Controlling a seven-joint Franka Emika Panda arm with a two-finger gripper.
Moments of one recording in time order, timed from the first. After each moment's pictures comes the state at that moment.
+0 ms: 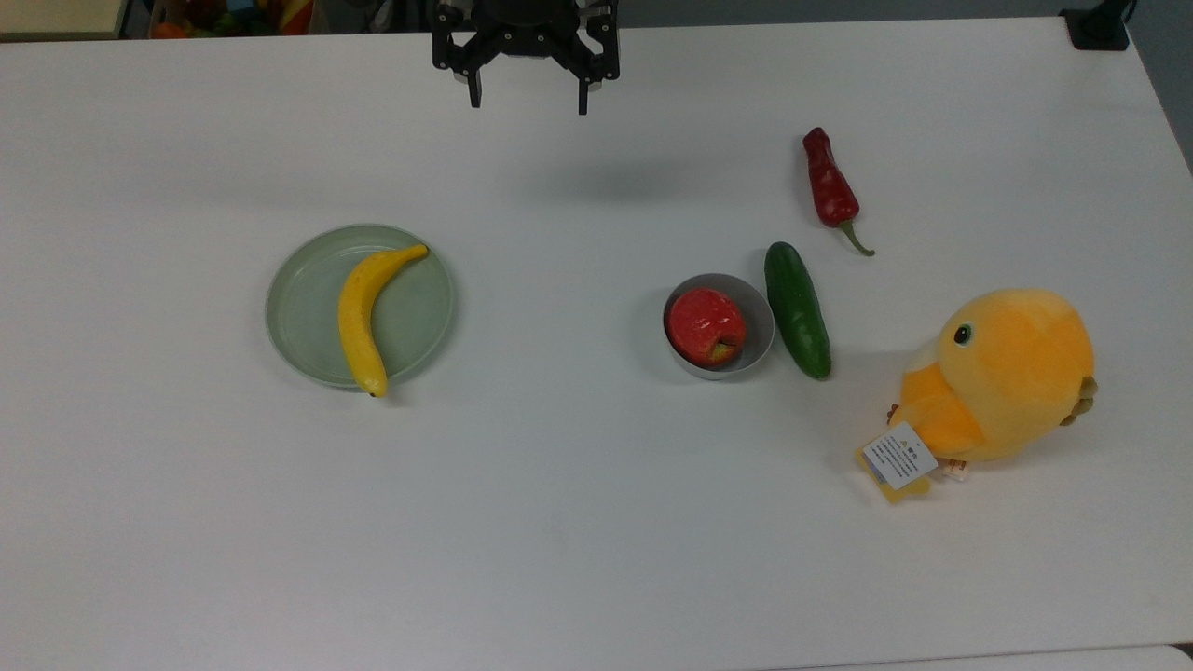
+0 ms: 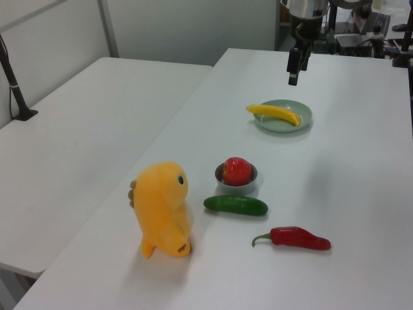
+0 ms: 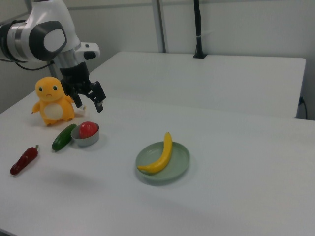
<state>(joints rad) 0.13 0.02 0.00 -1.76 -0.04 1.86 0.14</state>
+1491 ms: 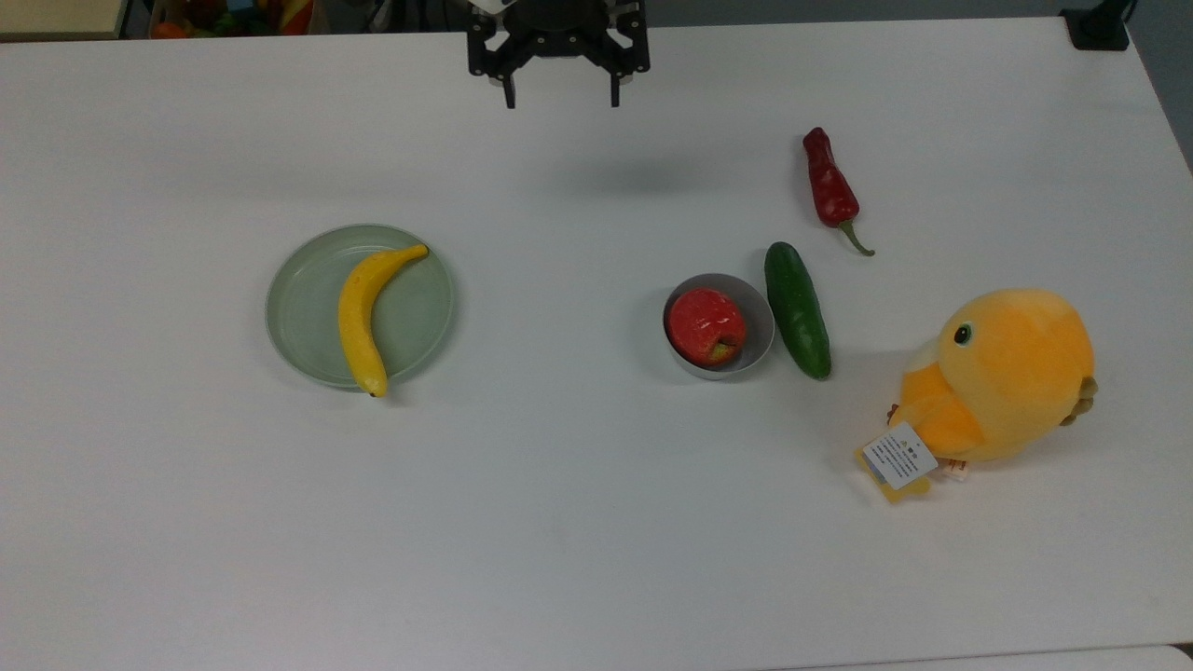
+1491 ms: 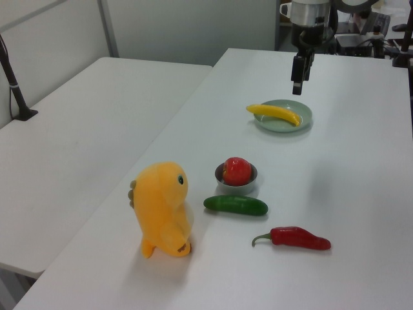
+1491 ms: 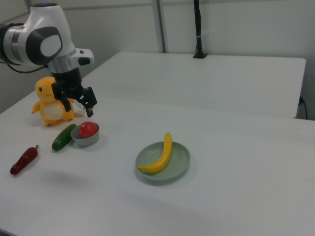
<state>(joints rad) 0.15 0.02 0.02 -1.79 0.03 1.85 0.10</state>
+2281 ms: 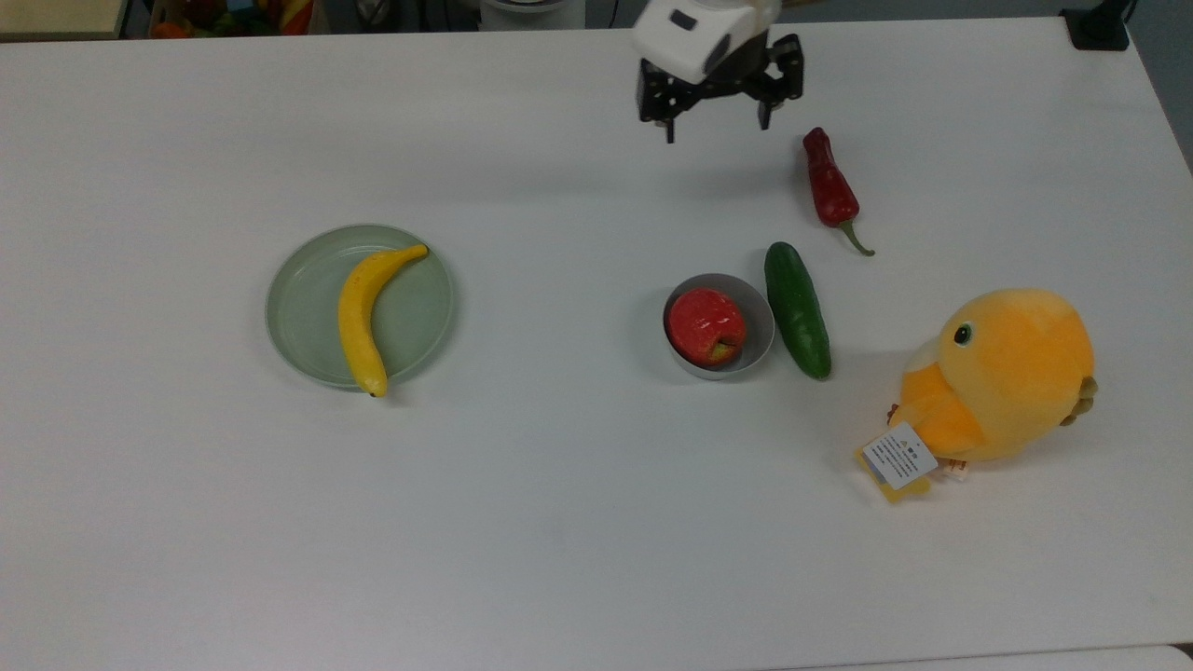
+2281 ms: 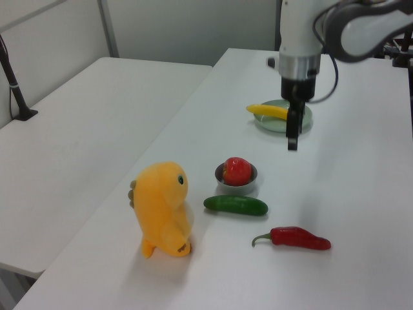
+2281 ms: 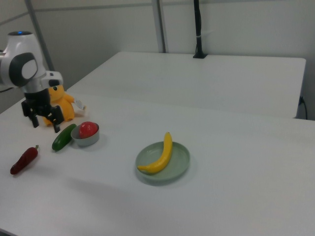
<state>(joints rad) 0.26 0.11 0.15 -1.86 0.08 1.97 0.21</state>
